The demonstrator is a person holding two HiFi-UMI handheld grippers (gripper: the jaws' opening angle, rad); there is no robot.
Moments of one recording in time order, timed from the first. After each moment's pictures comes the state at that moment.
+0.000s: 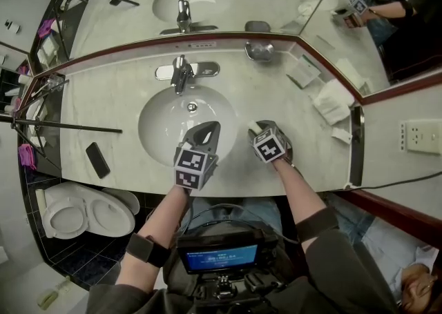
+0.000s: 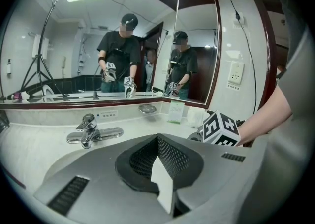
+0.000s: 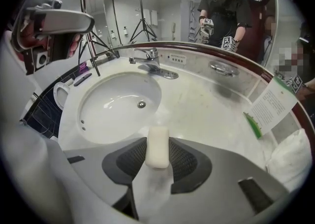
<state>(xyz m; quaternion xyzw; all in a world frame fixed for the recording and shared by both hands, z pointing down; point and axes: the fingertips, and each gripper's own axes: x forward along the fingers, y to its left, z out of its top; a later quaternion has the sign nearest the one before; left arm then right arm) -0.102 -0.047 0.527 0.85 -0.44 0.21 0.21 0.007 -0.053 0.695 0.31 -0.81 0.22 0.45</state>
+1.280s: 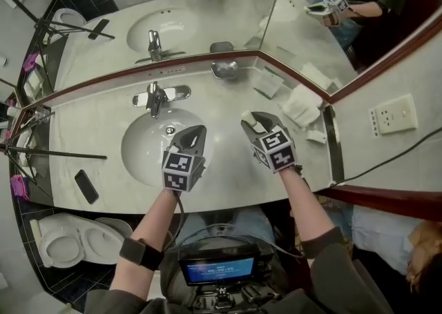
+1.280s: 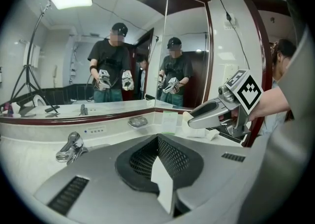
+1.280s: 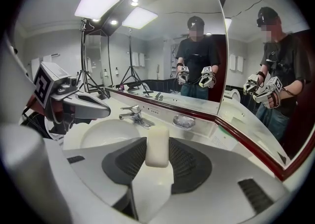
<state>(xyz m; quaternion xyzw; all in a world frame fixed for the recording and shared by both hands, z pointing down) -0.053 -0.071 0.494 0.87 -0.42 0.20 0.16 0.075 -0.101 0.520 0.42 -0.85 0.15 0.28</state>
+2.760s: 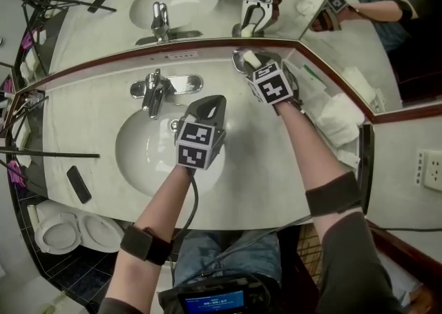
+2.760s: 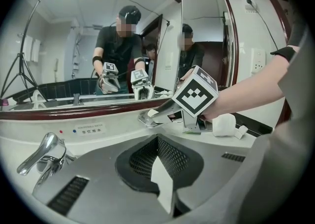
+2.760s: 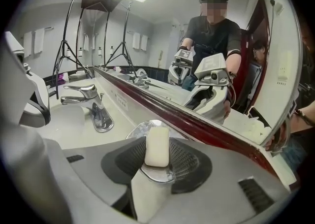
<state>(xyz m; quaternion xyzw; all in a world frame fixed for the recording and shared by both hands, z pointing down) -0.040 -0.203 0.581 0.85 -0.45 0.22 0.18 0.027 -0.339 0.632 0.40 -0.84 0.10 0.36</state>
